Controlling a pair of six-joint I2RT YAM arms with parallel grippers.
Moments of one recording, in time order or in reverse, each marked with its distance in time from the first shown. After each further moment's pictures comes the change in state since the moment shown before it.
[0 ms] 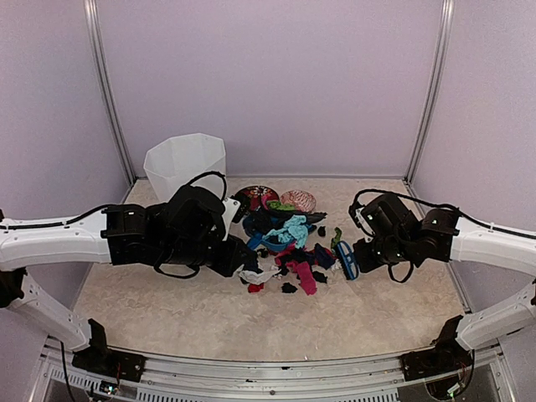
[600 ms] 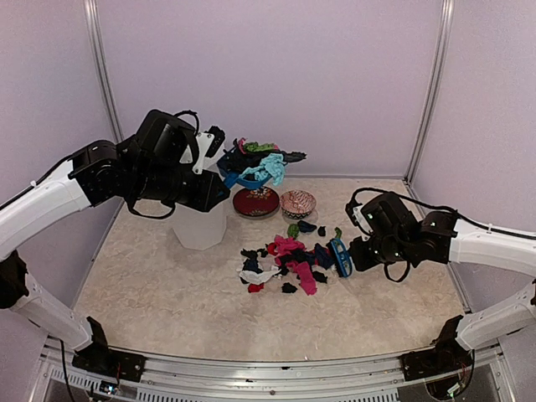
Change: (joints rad) left arm 0.182 0.029 0.390 -0.299 0.004 0.121; right arm -0.006 0.002 -0.021 0.084 -0.036 -0.024
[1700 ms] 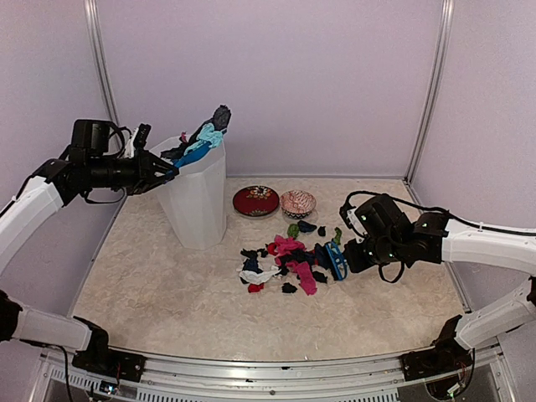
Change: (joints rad) left arm 0.669 -0.196 -0.269 0.241 0.775 -0.173; right arm -0.001 0.051 -0.004 0.043 -0.034 -0.003
